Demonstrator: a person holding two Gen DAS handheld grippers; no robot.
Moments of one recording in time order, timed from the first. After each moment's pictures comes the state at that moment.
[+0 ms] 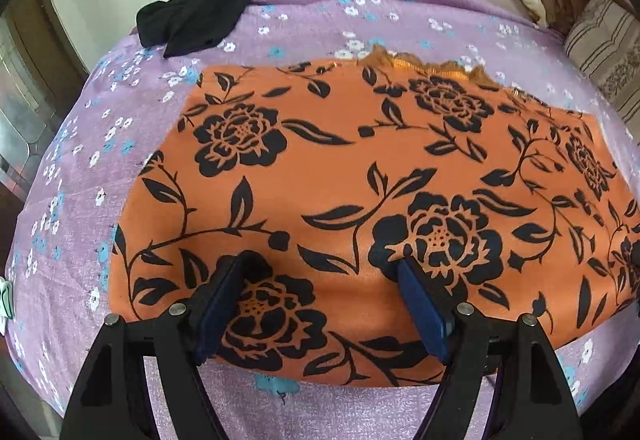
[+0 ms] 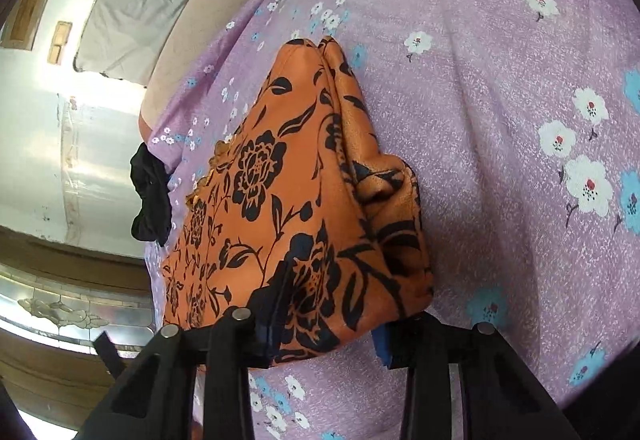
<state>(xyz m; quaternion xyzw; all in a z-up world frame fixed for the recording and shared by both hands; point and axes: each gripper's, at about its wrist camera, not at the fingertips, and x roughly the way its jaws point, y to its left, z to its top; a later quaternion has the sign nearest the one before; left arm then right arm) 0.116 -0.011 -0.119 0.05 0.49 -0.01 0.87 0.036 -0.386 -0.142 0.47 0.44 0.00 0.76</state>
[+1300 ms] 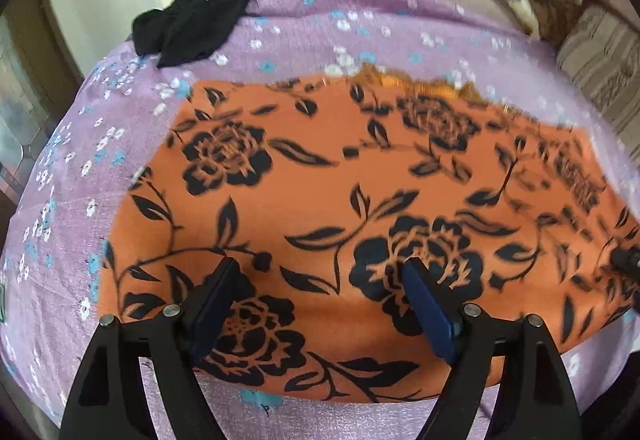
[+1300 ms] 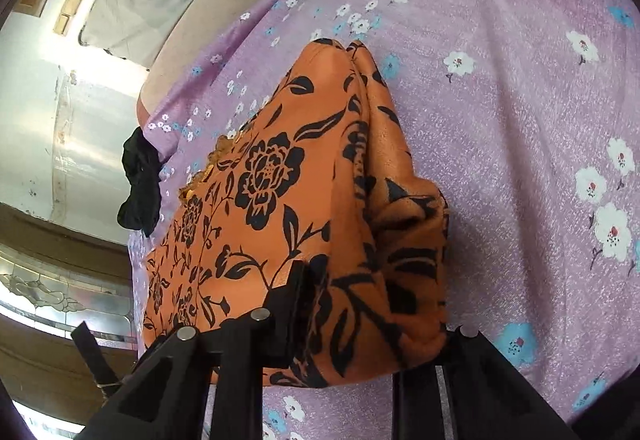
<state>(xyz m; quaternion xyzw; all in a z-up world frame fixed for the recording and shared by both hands) 0.118 -0.016 -0.110 0.03 0.46 -0.02 0.89 0.061 -0.371 -0.131 0.42 0.43 0.01 0.80</state>
